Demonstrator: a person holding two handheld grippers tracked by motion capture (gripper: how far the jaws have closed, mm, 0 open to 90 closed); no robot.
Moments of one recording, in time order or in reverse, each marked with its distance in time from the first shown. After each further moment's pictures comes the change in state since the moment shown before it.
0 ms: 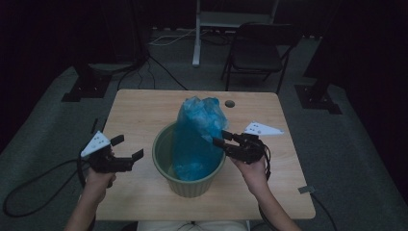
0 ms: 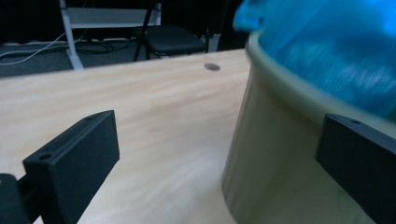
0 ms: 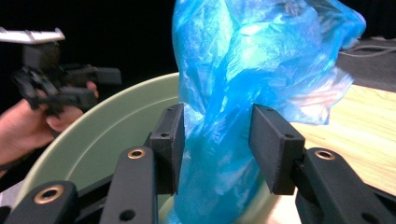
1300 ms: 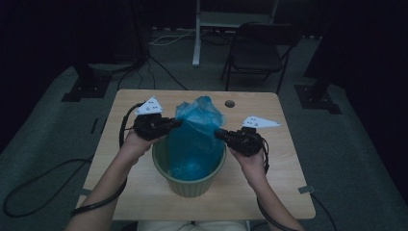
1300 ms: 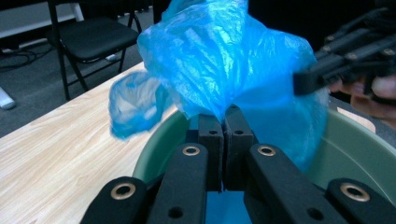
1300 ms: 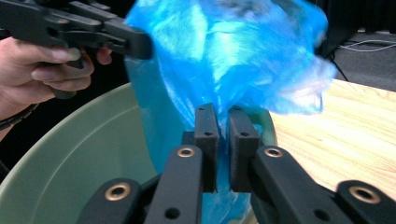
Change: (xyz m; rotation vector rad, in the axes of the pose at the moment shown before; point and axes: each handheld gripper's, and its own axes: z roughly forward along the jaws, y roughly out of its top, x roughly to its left) left arm -0.061 0.092 0.077 0.144 -0.228 0.214; right arm -0.014 0.008 0.012 0.032 0.018 -0.012
